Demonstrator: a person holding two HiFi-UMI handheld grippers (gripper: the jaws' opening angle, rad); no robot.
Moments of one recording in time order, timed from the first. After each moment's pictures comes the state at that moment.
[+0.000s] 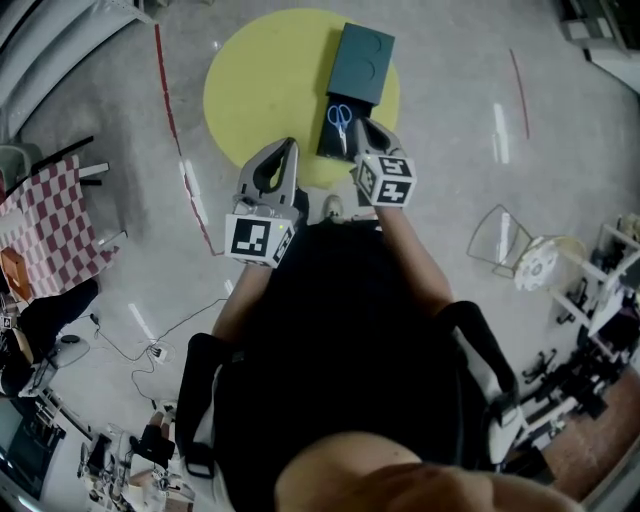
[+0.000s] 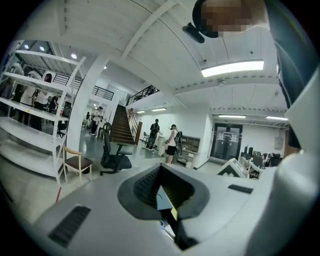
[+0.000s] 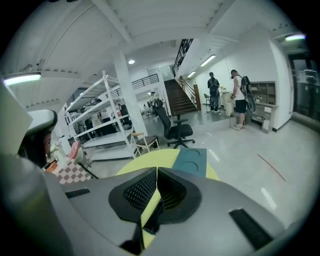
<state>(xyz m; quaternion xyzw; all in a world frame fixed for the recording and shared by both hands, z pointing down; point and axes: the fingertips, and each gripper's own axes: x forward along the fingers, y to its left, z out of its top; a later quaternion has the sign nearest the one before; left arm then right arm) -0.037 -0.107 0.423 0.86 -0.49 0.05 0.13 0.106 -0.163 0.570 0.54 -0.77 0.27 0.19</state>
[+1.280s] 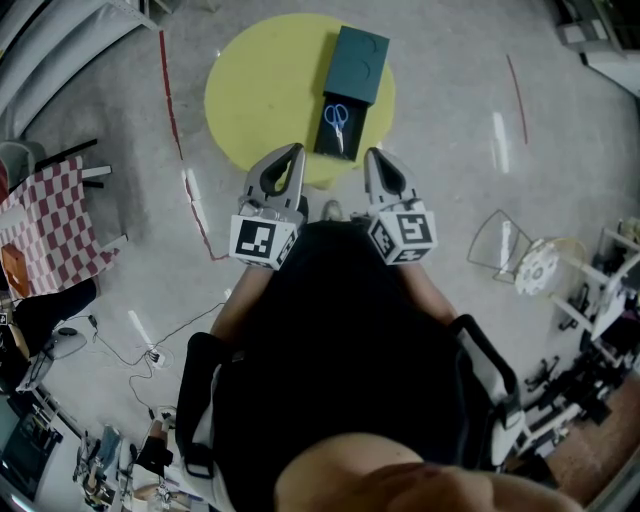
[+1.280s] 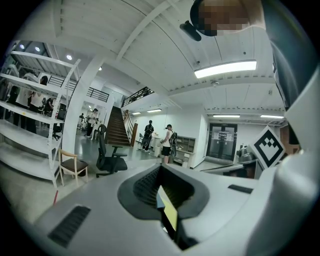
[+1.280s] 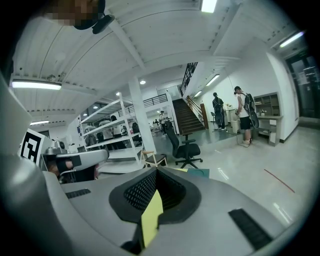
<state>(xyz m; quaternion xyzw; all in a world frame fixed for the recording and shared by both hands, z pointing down) -0.014 -0.080 0.410 0.87 -0.48 0.03 0.12 0.113 -0.079 0.450 0.52 -0.83 0.18 0.09</state>
